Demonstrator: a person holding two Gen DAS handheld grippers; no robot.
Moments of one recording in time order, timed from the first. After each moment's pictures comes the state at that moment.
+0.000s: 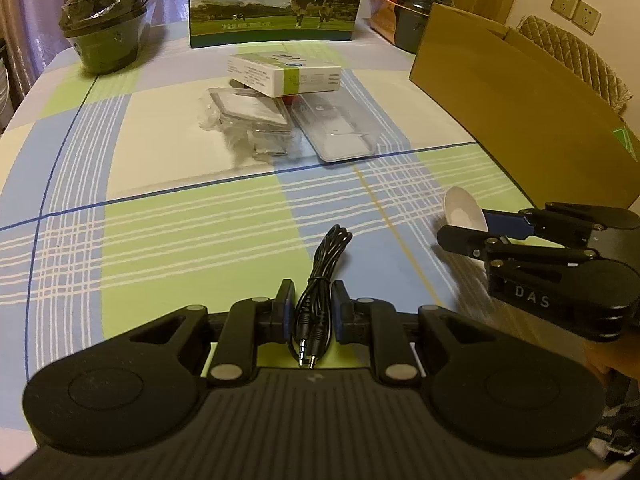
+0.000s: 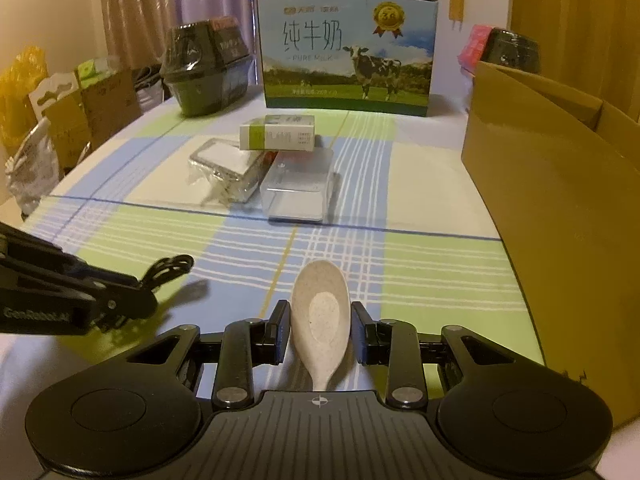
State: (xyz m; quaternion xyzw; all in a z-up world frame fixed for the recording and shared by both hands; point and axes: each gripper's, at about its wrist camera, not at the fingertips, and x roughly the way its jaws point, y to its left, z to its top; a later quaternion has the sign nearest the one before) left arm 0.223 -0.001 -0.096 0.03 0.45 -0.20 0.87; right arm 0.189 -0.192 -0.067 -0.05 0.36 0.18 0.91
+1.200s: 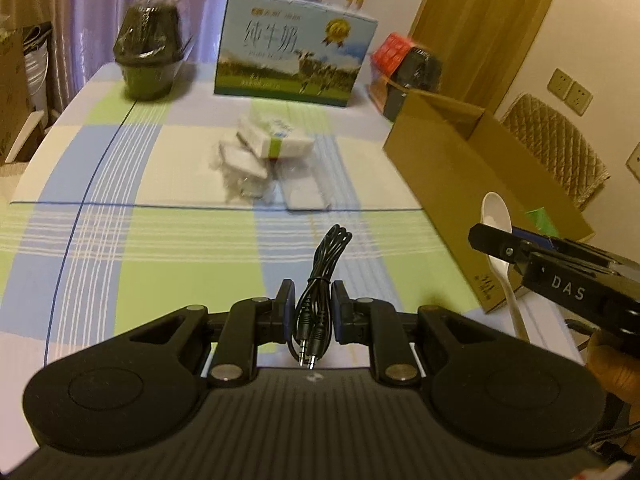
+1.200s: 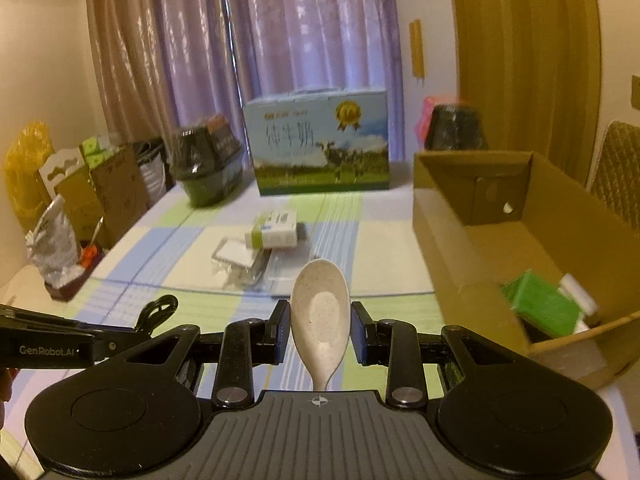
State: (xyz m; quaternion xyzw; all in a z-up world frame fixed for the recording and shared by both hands) left arm 0.145 -0.008 -0.001 -0.06 0.40 -0.16 0.90; right arm 0.123 -0.243 0.044 0.01 0.29 0.17 0.94
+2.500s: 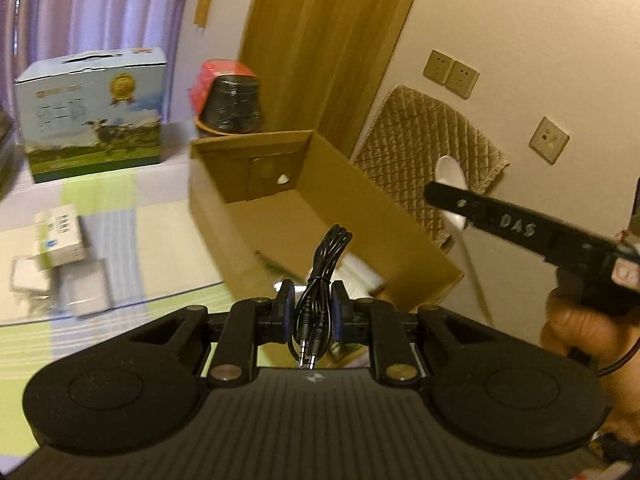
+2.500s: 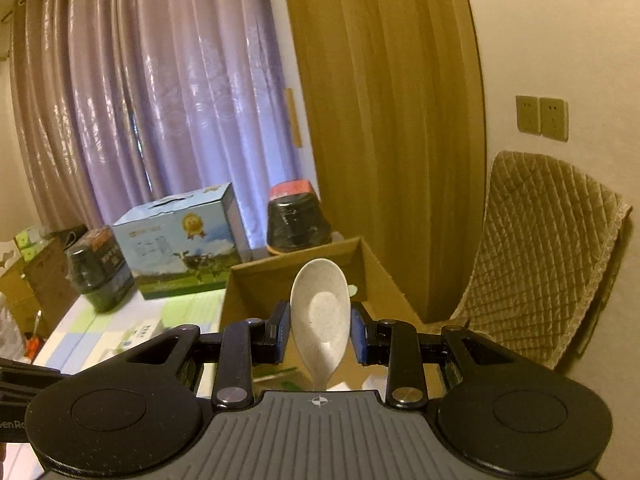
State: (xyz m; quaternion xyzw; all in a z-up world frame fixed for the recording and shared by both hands) left arm 0.178 -0.227 0.065 -0.03 0.37 -0.31 0.88; right arm 0.179 -0.442 0.119 0.07 0.23 0.07 0.97
